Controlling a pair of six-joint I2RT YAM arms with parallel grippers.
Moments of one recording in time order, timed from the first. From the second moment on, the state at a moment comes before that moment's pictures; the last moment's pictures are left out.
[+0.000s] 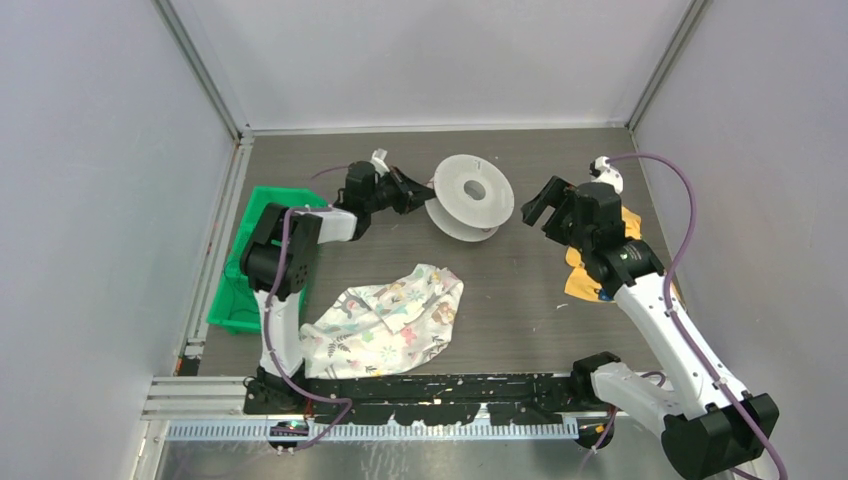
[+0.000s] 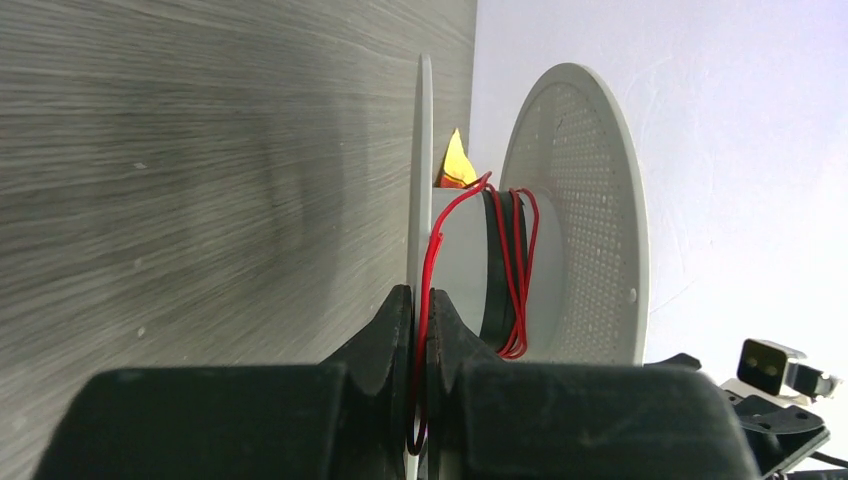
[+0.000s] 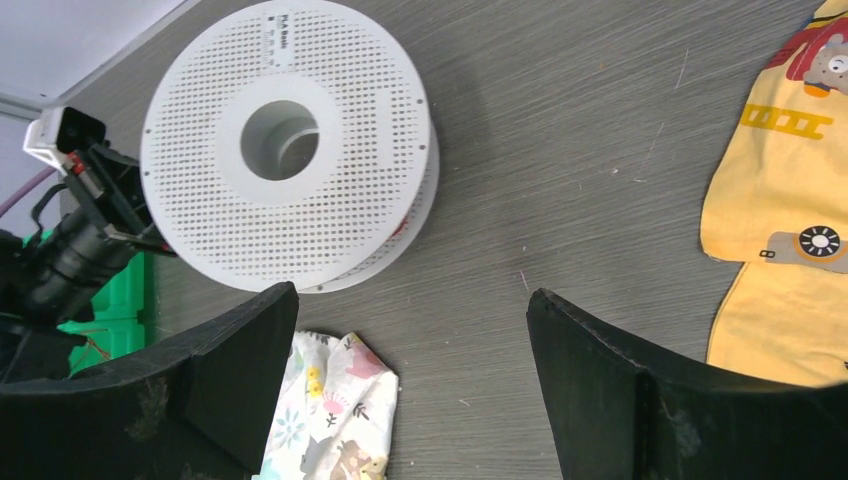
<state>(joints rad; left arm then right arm) -0.35 2.01 1.13 0.60 0.58 -1.24 0.29 0.97 0.93 -0.48 0.15 0.66</state>
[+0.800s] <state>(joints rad) -0.45 2.25 1.31 0.66 0.61 -1.25 0.29 0.97 0.91 -0.50 0.16 0.67</state>
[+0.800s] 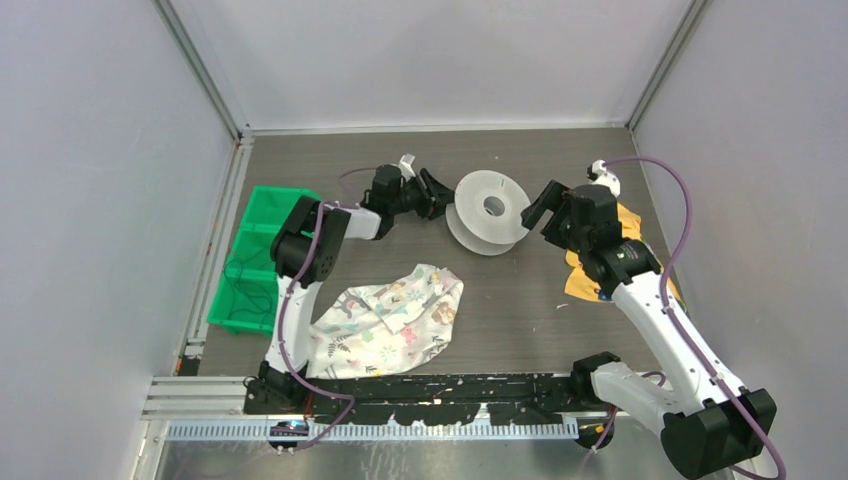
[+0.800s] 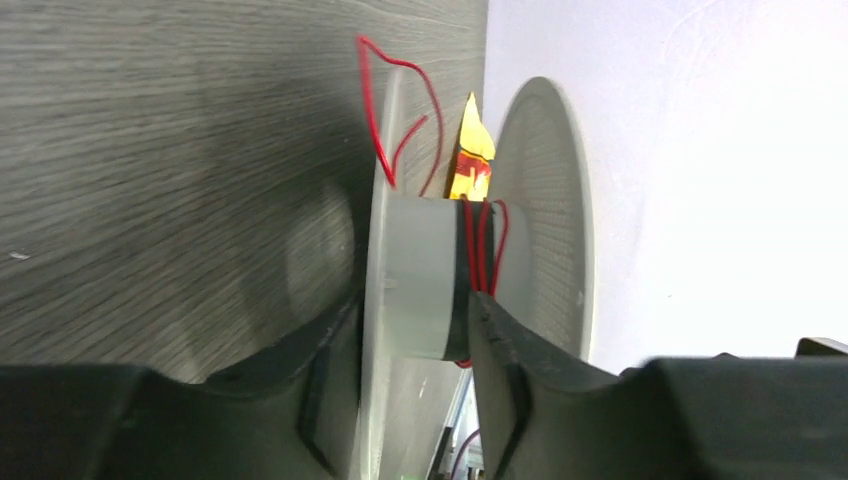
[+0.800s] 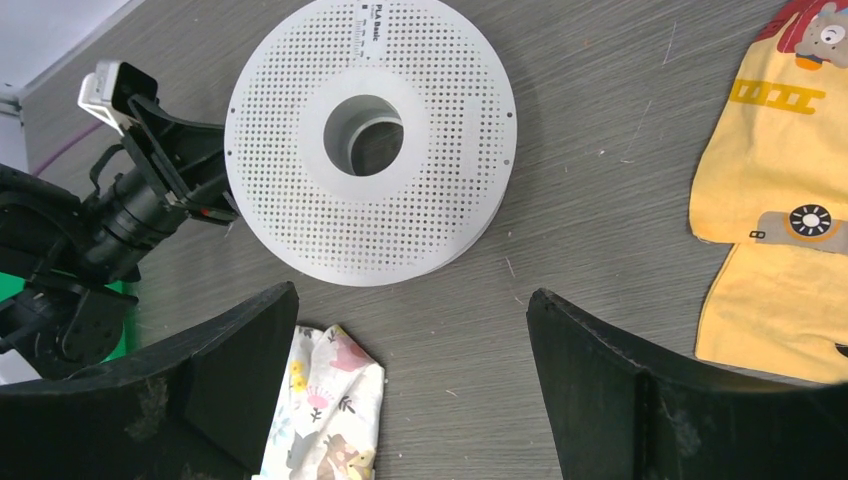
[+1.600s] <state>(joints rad) -0.45 2.05 1.42 0.00 0.46 -0.81 0.29 0.98 0.91 -0.50 0.15 0.68</state>
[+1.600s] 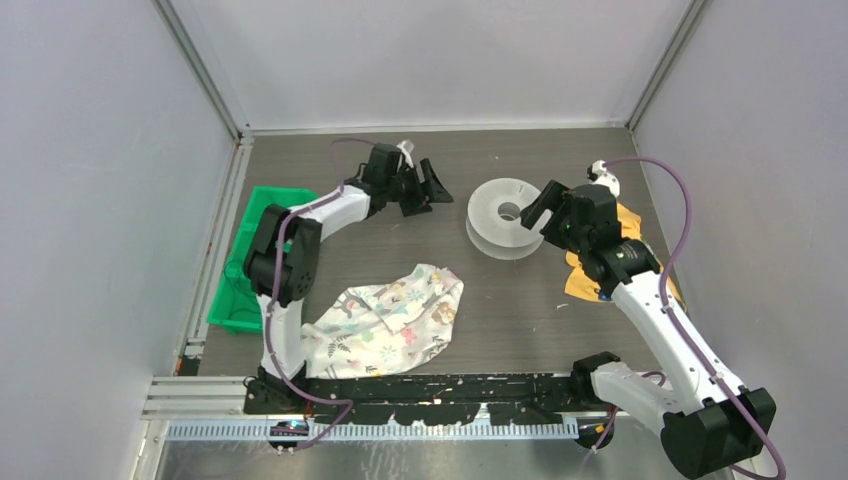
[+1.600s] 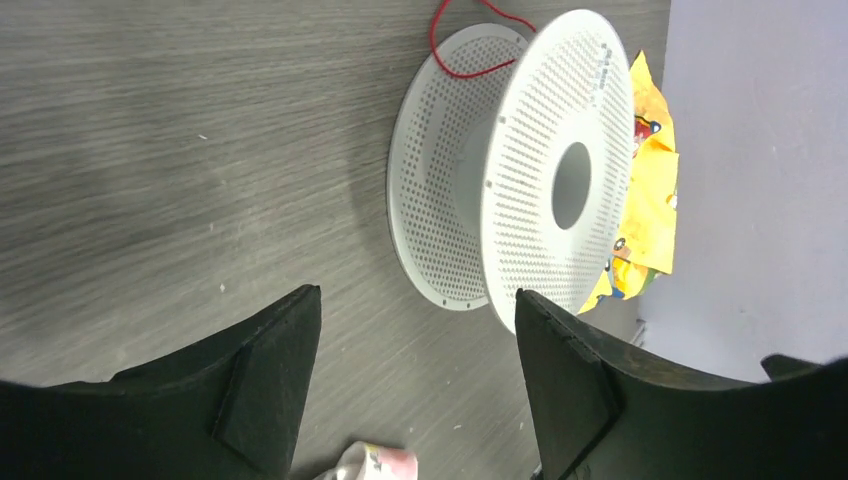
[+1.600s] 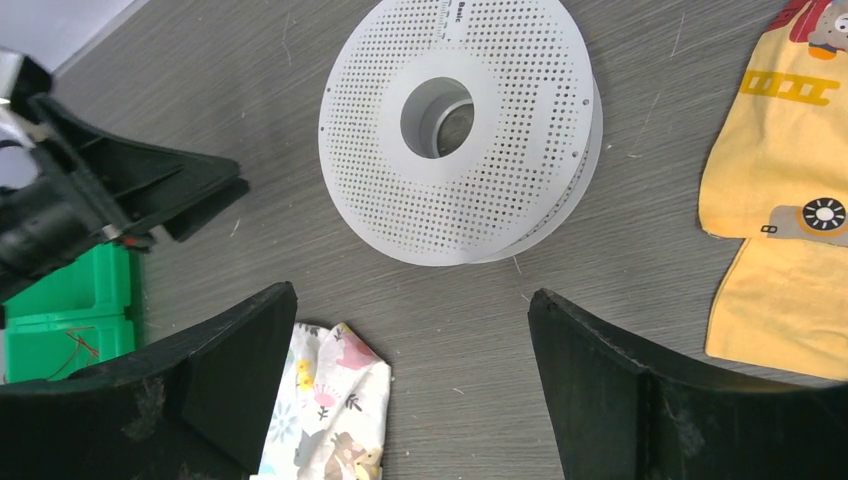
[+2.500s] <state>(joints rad) -0.24 1.06 1.07 -0.43 -0.03 -0.44 0.29 1.17 1.16 -0.70 0.37 0.71</state>
